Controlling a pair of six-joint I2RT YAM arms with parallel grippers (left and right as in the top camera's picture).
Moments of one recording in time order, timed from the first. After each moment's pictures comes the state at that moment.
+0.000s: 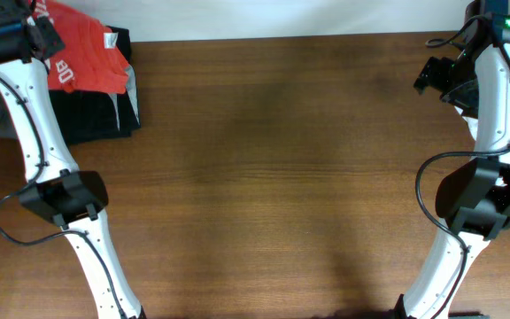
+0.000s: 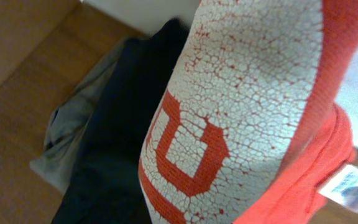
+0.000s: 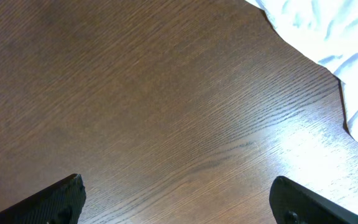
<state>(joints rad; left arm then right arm) 0.29 2.62 3.03 -1.23 -0.18 -0.21 -0.25 2.24 2.34 -1.48 0.07 0.37</state>
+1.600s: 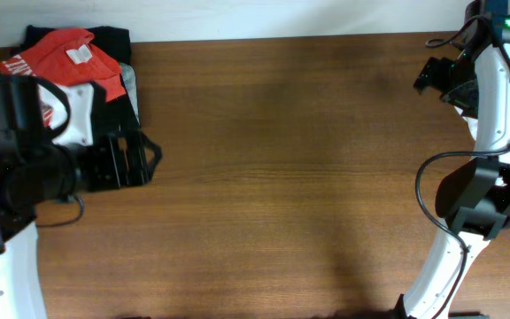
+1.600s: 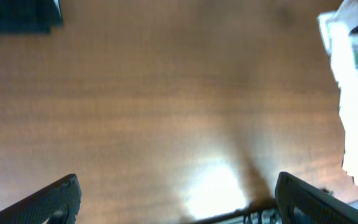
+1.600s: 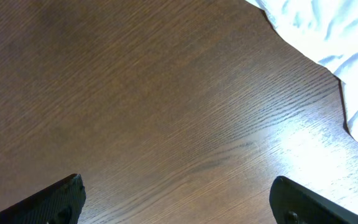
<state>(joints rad) 0.04 1.39 2.02 -1.69 0.36 -0.10 -0.25 2.24 2.34 -1.48 0.07 0.37</state>
